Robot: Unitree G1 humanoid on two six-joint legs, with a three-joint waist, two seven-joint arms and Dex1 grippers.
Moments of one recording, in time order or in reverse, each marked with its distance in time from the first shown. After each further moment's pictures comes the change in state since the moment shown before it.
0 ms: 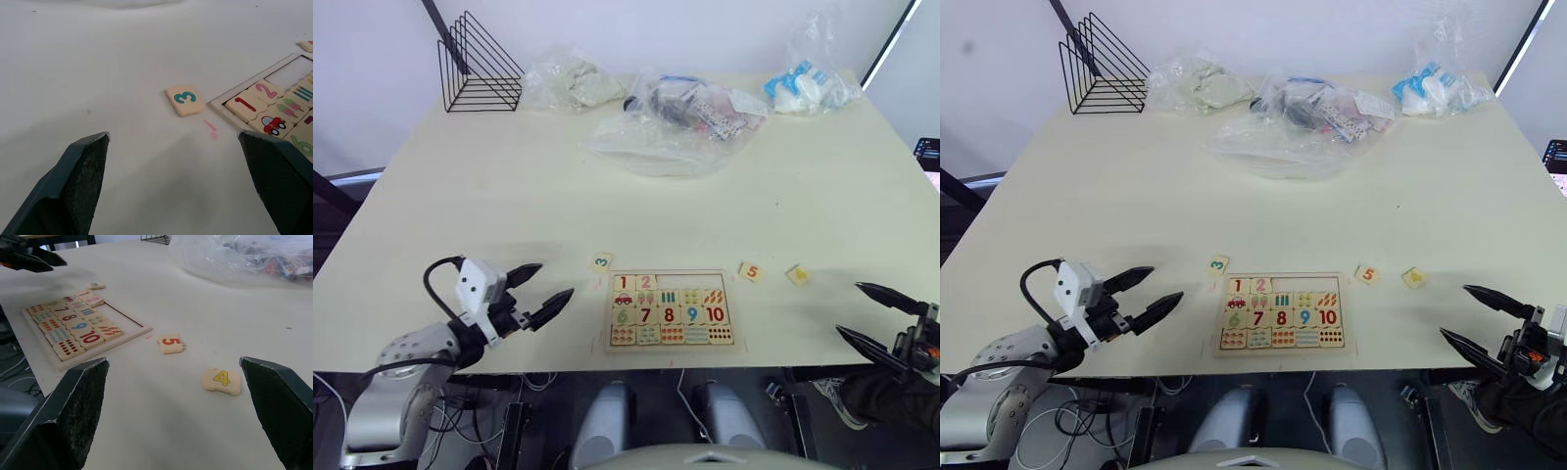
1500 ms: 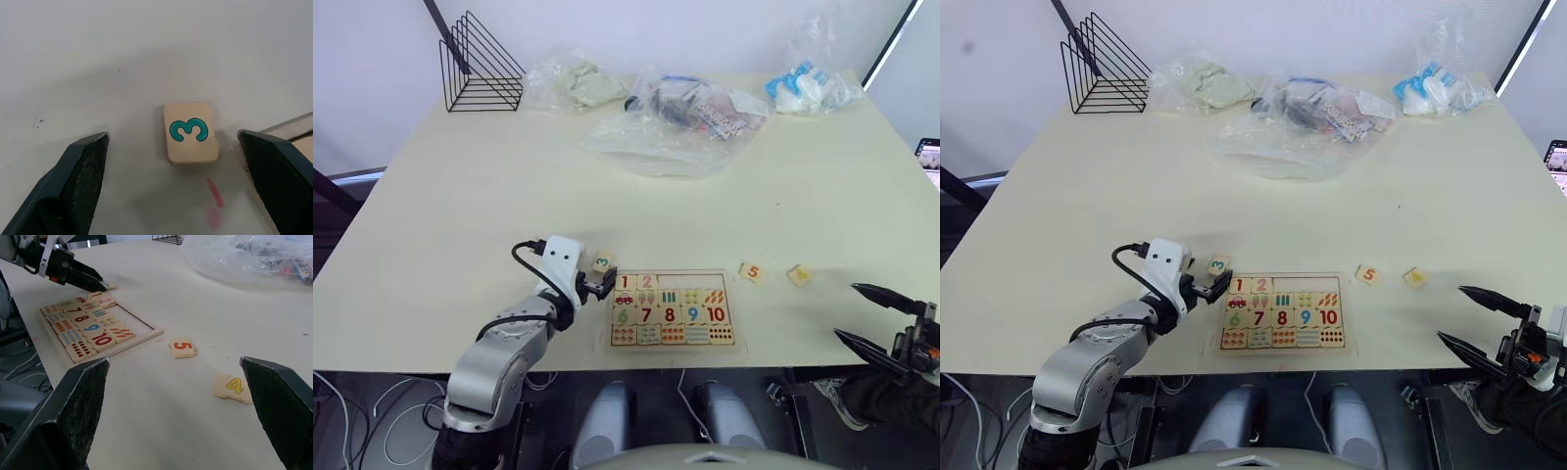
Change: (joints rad) left arm -0.261 -0.240 -0.298 -0.217 0.188 0.552 0.590; right arm 0.012 -0.015 0.000 -0.034 0.007 0.020 0.010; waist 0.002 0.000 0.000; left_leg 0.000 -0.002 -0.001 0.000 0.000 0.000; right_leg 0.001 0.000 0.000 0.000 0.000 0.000
